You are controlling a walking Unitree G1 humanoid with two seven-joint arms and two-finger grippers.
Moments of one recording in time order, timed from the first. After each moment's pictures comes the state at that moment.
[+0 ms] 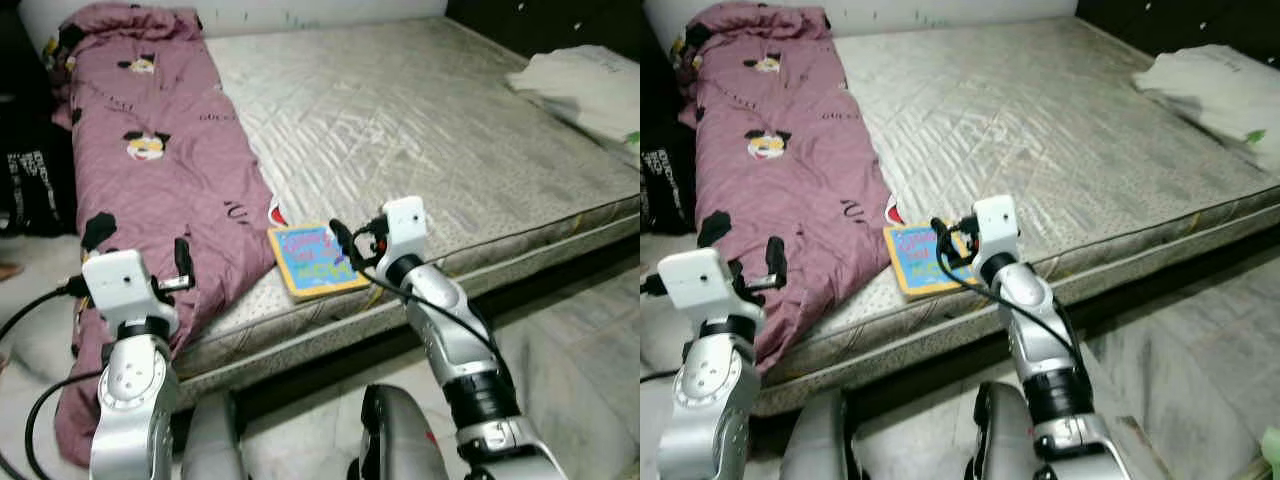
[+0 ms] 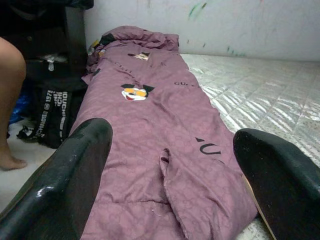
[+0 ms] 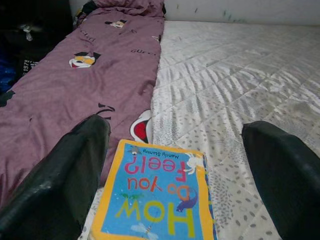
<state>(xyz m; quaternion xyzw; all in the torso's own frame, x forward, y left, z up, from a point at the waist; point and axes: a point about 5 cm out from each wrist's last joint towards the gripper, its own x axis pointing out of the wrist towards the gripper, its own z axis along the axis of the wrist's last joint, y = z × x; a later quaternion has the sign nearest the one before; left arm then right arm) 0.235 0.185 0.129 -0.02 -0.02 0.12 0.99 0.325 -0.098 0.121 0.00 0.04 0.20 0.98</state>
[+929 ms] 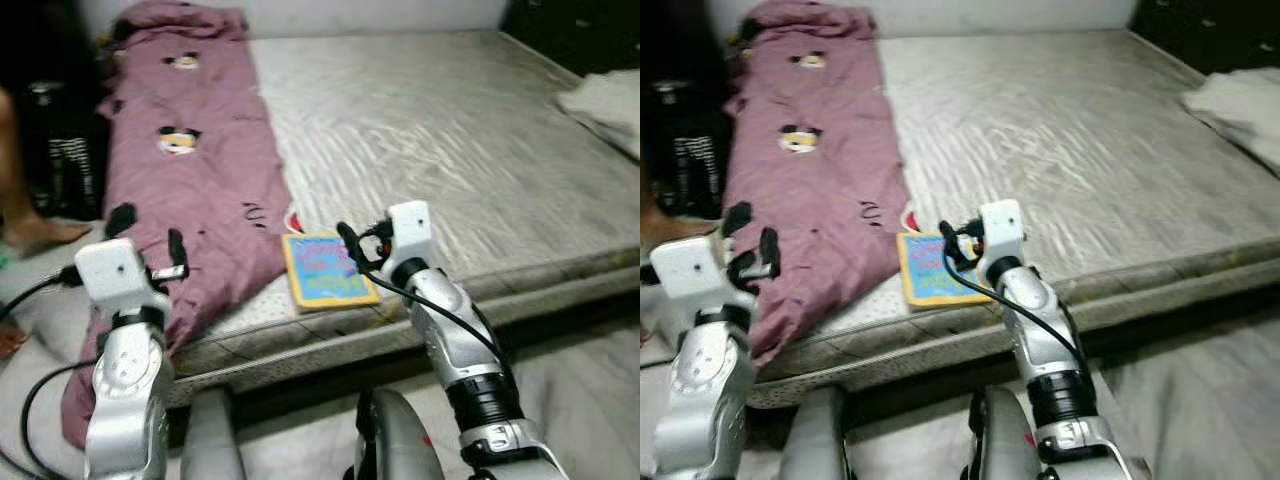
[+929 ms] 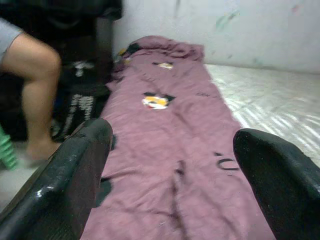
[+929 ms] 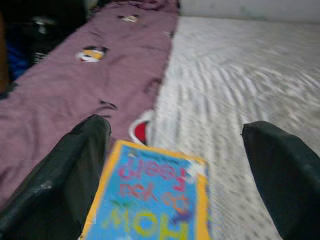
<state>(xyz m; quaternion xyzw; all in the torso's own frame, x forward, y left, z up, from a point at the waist) 0.247 0.190 0.136 -0.02 -0.02 0.13 0.99 0.324 -0.109 0.112 0.00 0.05 0.17 0.98</state>
